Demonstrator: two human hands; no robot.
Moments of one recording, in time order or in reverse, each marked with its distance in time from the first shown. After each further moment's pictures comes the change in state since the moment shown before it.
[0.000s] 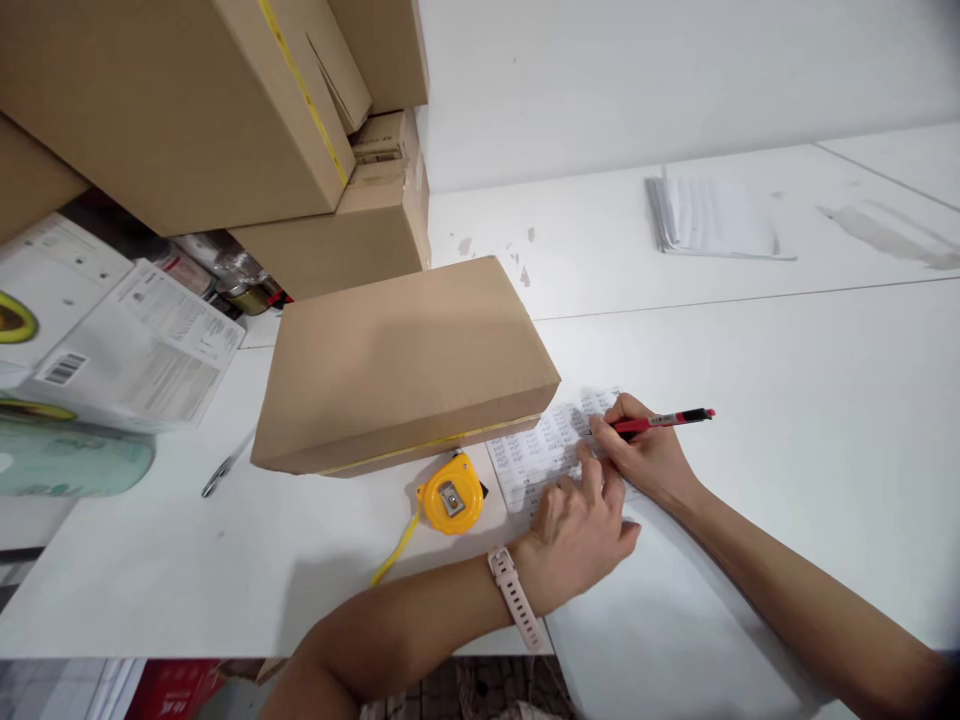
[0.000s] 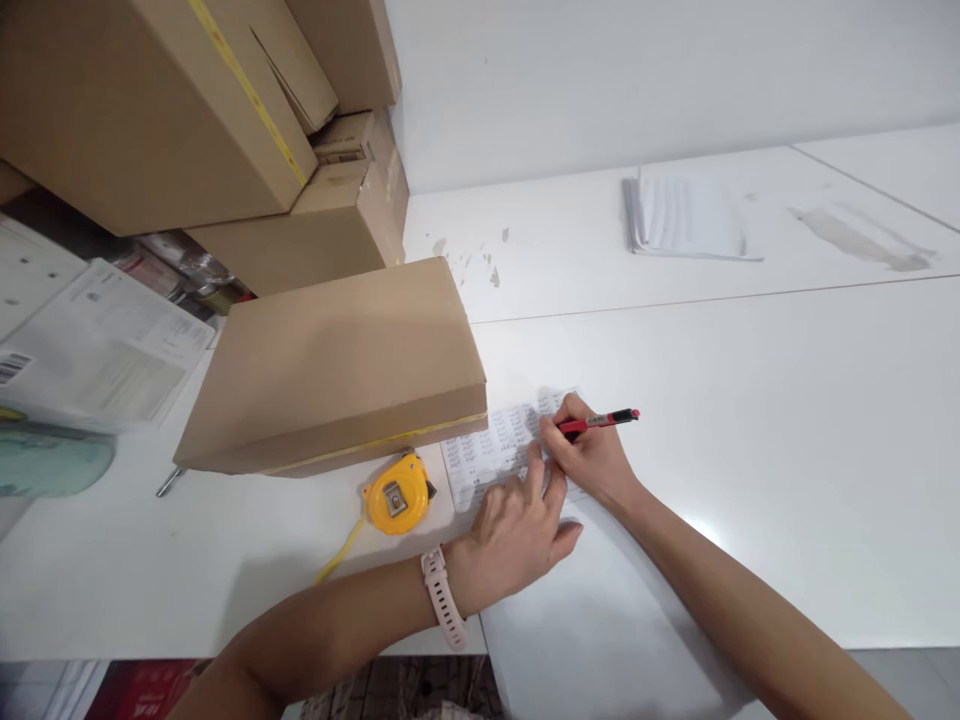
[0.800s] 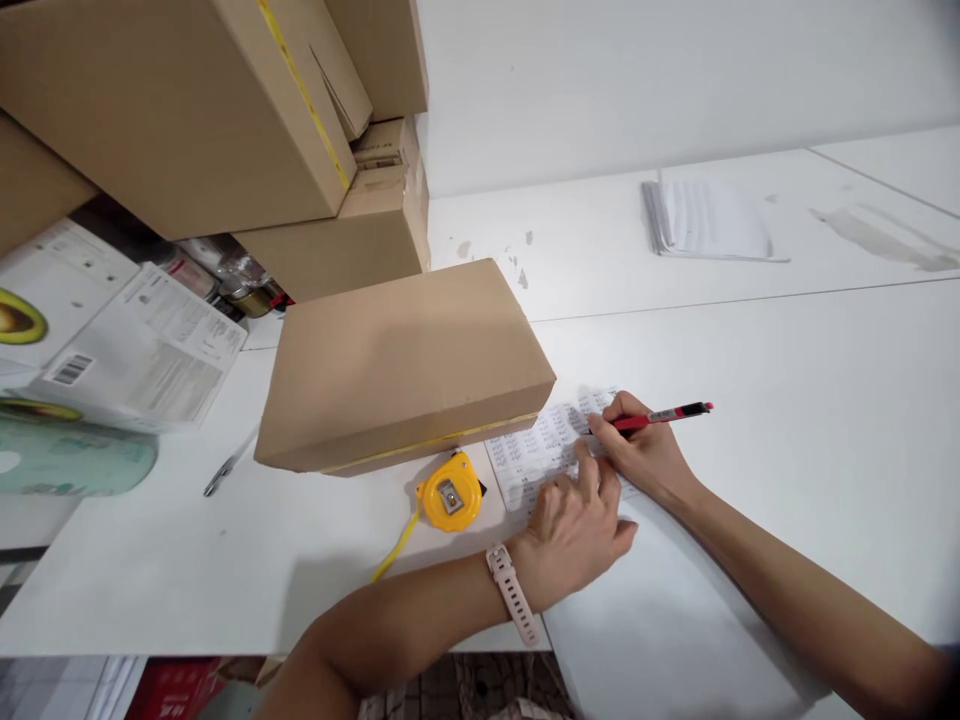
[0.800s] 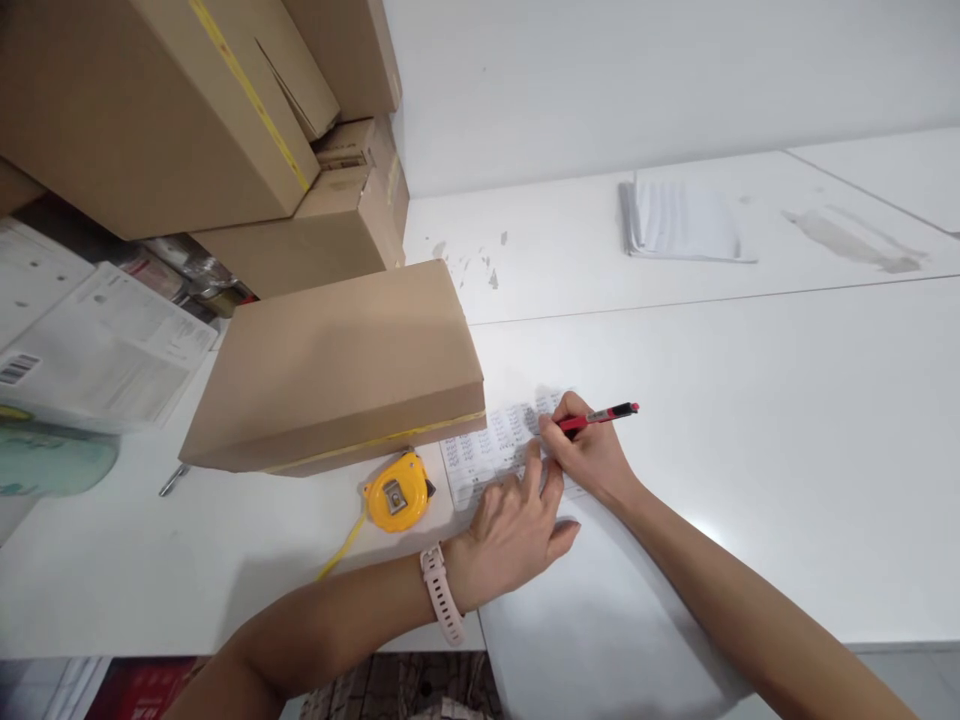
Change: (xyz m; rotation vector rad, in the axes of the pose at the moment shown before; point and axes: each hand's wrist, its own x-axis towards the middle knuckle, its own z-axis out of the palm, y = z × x) left_hand 0.002 0.000 -0.002 -0.015 -0.075 -0.002; right_hand 0.001 -0.004 -0.002 0.027 -0.012 0.012
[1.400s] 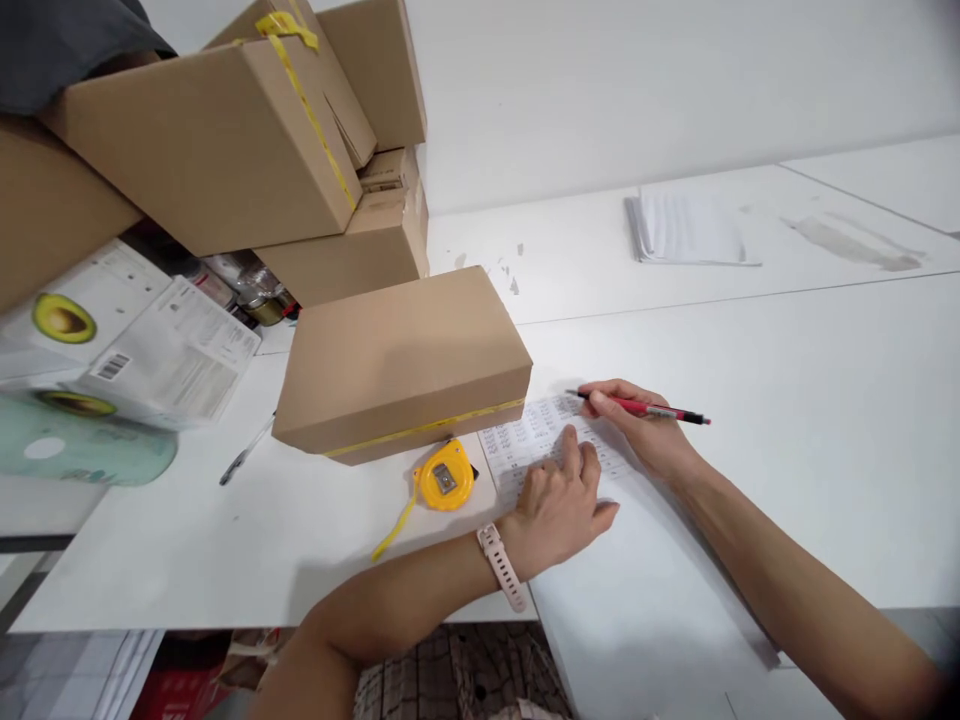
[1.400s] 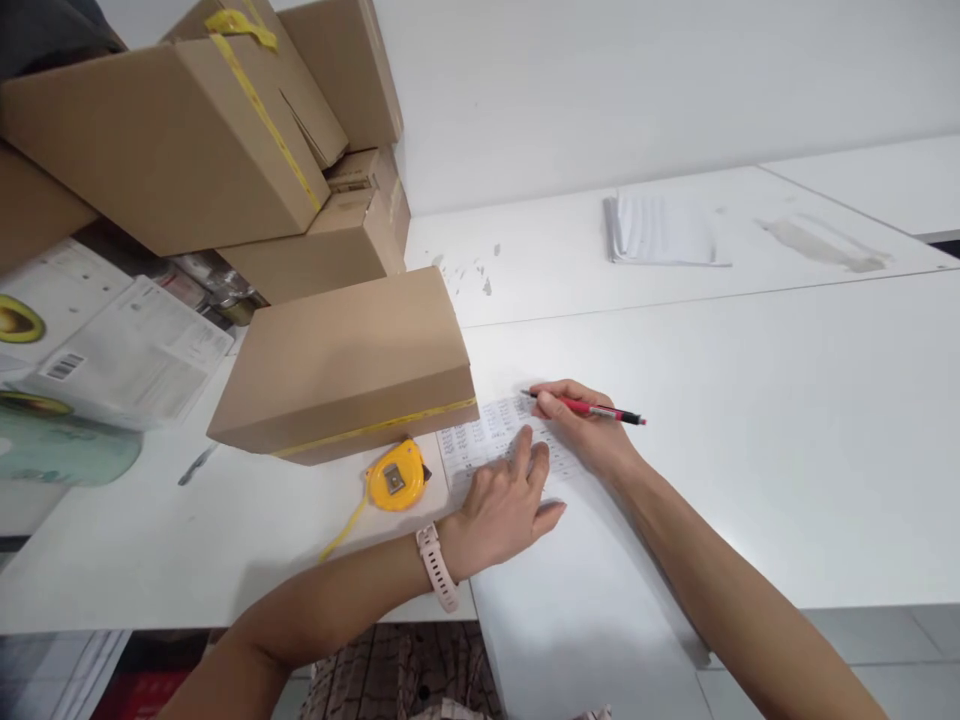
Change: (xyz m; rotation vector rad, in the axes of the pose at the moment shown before) left_hand 0.003 0.001 -0.002 -0.155 -0.133 -0.015; right_hand 0.001 -0.006 -0.022 0.345 -0.113 0.117
